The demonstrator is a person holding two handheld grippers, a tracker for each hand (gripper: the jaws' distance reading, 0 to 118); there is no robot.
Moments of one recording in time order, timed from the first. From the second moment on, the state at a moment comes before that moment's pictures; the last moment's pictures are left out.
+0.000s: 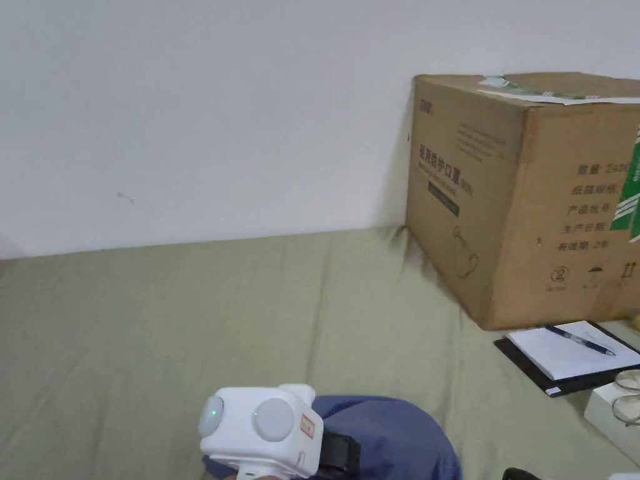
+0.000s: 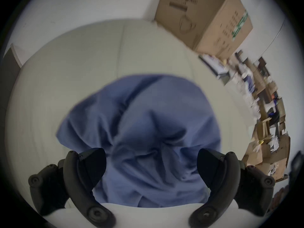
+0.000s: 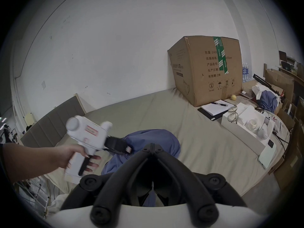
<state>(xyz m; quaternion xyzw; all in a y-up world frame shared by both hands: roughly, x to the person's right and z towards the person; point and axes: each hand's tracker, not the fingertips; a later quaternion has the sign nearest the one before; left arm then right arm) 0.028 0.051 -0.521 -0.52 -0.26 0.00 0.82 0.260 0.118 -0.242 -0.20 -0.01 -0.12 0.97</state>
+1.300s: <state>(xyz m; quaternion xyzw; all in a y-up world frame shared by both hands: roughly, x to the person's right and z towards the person) -0.072 0.002 -0.452 -0.57 -0.12 0.04 0.81 0.204 0.134 -0.225 -0.08 0.02 -0.07 0.99</state>
